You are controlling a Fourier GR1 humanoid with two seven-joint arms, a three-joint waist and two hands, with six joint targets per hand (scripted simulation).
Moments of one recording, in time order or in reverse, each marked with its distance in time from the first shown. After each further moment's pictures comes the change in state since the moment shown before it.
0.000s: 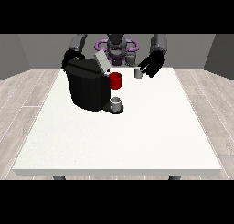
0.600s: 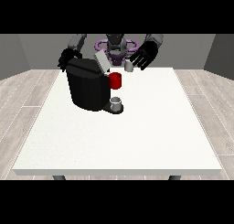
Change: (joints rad) left arm -0.195 0.073 0.081 0.011 0.023 -0.061 0.078; right arm -0.053 0.006 0.031 -0.054 0.021 -0.020 0.029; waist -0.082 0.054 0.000
